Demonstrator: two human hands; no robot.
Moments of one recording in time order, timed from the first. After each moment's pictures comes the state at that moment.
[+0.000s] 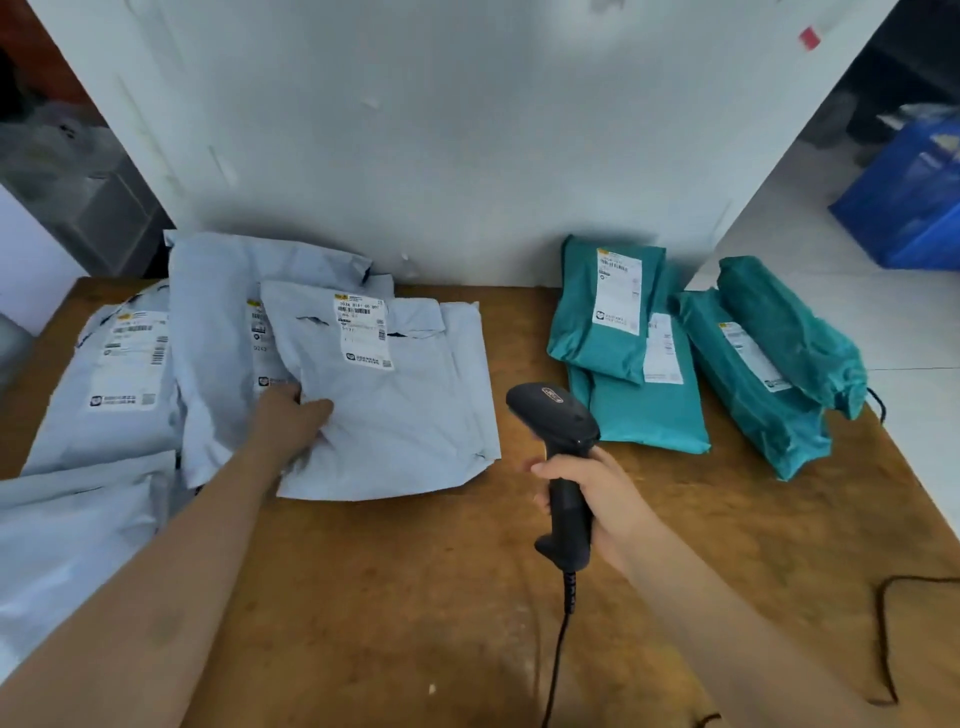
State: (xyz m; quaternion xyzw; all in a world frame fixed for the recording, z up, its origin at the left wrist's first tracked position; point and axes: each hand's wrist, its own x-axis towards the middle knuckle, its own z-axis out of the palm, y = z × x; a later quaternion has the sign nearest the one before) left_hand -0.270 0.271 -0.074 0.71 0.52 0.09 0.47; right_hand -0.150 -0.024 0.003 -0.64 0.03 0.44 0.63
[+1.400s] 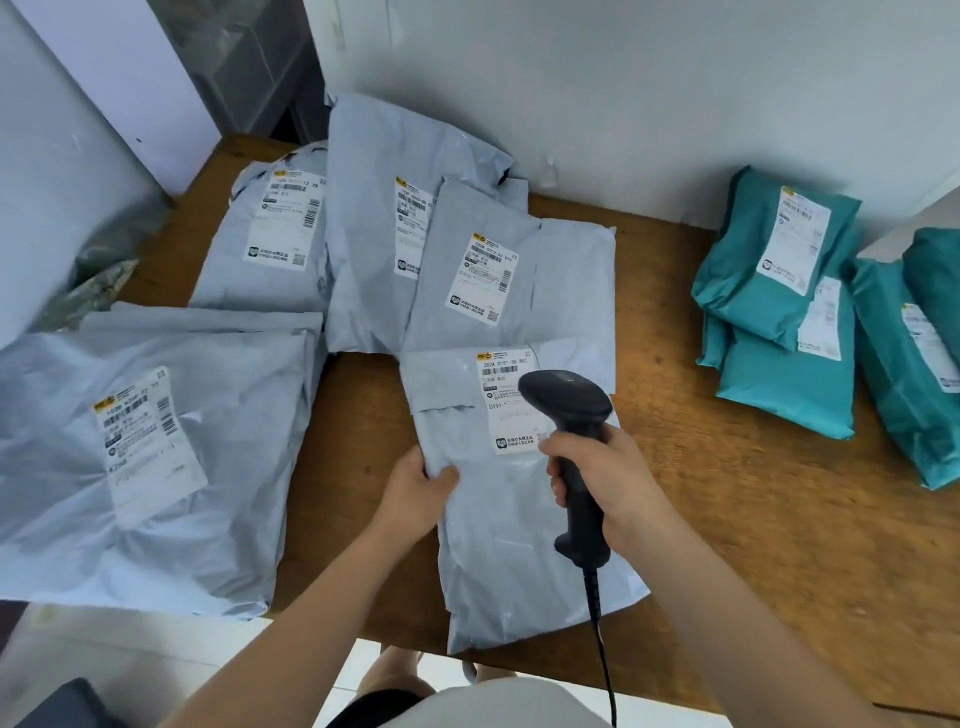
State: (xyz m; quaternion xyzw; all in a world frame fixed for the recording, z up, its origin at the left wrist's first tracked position) left_hand -0.389 0.142 -0.117 0.54 0.51 0.09 0.66; right_hand -0.248 0.041 -0.015 -0.73 0.01 0.48 0.48
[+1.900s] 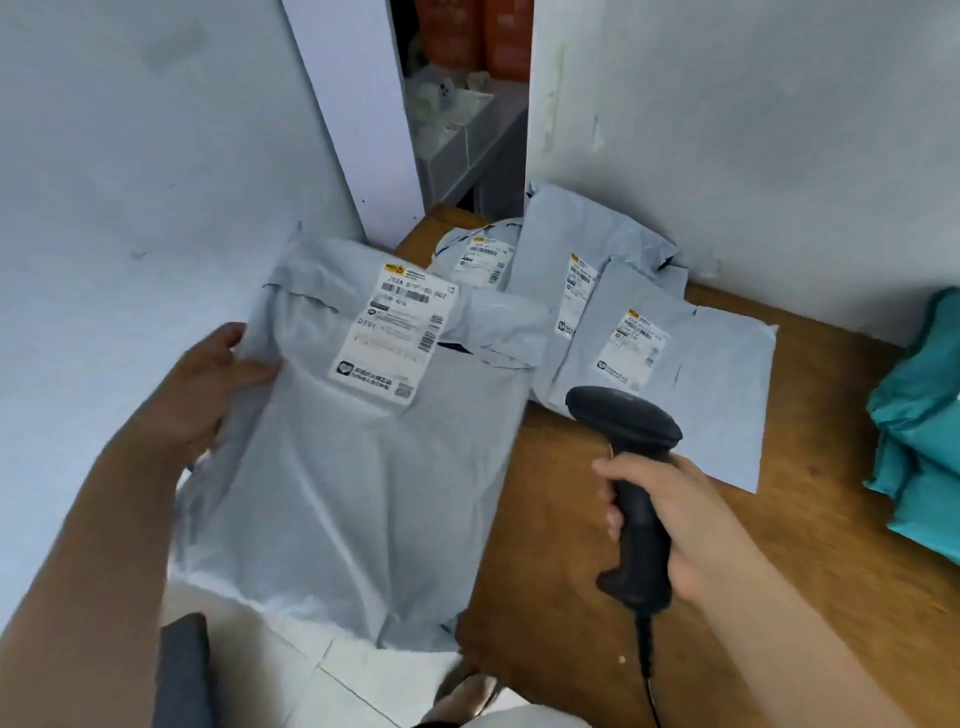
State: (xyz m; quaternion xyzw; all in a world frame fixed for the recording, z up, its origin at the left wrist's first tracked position) left_hand -0.605 0.289 0.054 0.55 0.57 0.30 0.53; right_hand -0.295 0.086 0.038 -0.64 -0.09 0.59 0.49
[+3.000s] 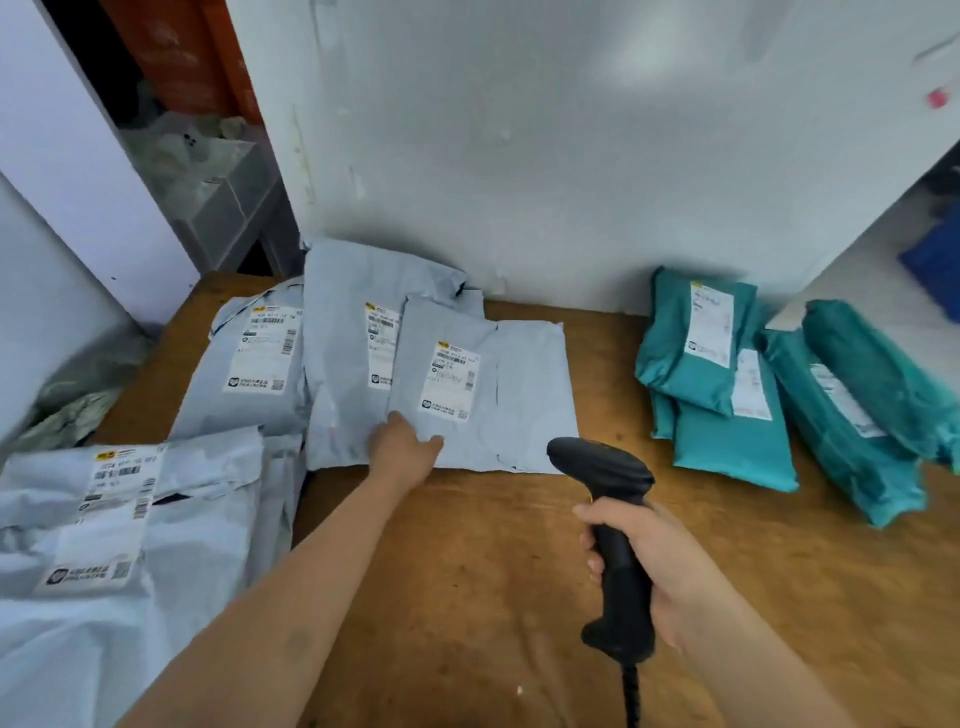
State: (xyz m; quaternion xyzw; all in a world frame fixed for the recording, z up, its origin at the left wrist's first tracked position) left_hand -0.298 0.251 -0.088 0.77 0.50 0.02 0.40; right_hand -0.235 0.017 0.043 -0.69 0.06 0.47 0.55
